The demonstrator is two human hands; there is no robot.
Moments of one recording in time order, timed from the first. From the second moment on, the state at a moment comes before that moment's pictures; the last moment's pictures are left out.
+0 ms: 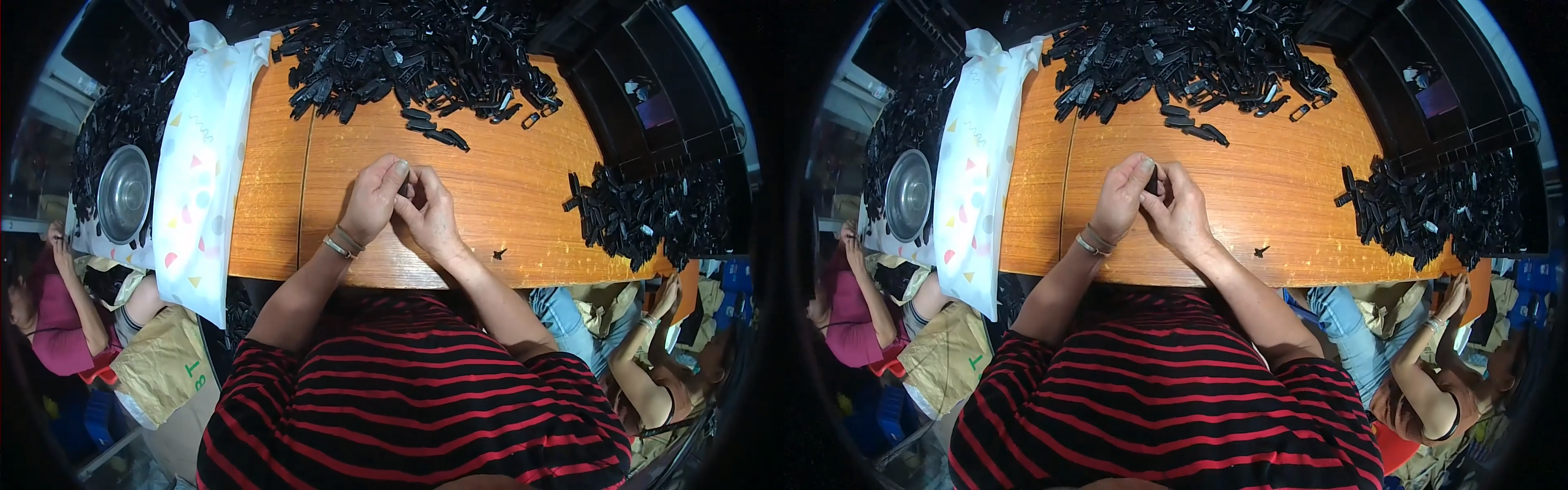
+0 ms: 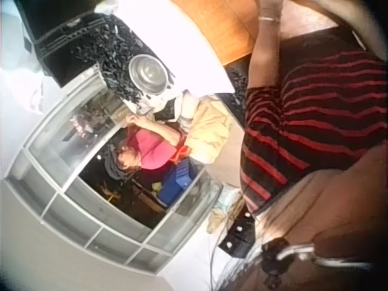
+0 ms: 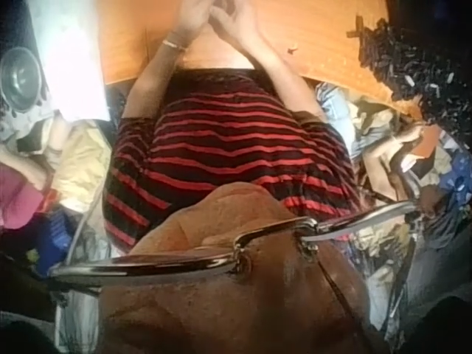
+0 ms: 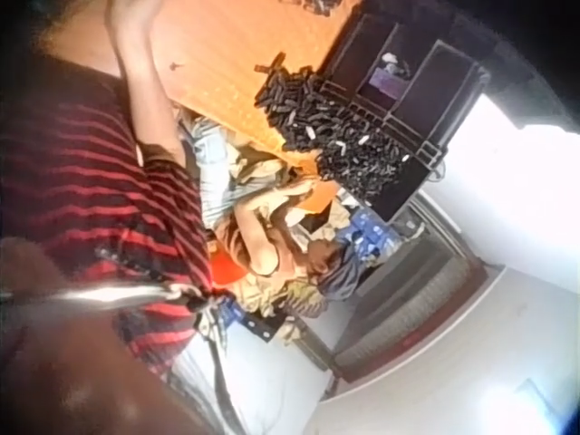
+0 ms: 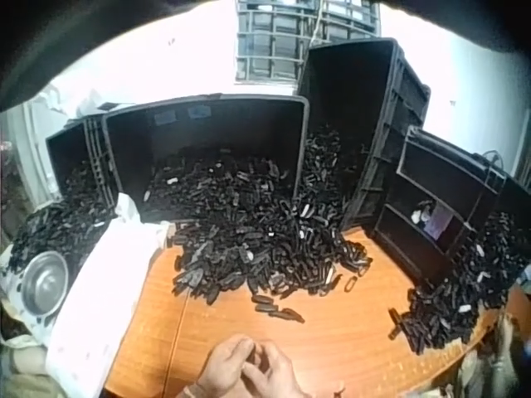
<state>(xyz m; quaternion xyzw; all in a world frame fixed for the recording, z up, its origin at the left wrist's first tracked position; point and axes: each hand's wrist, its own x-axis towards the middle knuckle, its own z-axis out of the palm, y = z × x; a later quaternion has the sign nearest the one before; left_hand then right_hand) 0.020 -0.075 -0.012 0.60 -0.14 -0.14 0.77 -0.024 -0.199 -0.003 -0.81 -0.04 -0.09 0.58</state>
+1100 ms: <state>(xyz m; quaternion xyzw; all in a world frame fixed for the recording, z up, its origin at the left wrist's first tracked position) 0.068 -0.079 -0.002 0.89 -0.33 0.18 0.27 -0.012 -0.265 0.033 -0.95 -0.08 -0.06 0.31</state>
